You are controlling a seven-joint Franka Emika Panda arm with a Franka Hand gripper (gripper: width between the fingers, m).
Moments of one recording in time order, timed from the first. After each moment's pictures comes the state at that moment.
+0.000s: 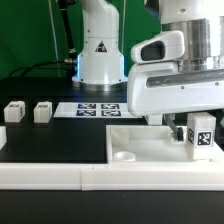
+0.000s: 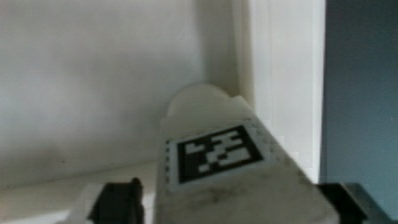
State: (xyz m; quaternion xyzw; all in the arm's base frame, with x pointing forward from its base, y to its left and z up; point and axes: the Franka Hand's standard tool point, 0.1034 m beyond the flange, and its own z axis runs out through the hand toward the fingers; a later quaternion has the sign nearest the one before) arm 0.630 0.114 0.060 -0.99 0.09 -0.03 0.07
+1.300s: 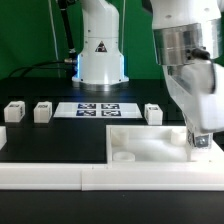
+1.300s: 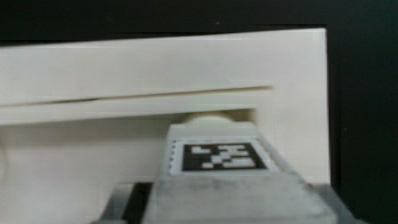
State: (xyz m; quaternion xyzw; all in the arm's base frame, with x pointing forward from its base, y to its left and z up) arm 0.629 0.111 0.057 -0.64 0.76 0.06 0.09
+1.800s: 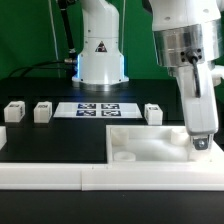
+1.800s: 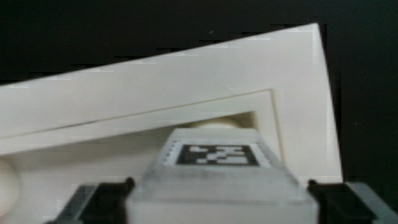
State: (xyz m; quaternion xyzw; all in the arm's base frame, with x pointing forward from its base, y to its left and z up) arm 0.628 0.114 0.056 -0.68 0.73 0.06 0.09
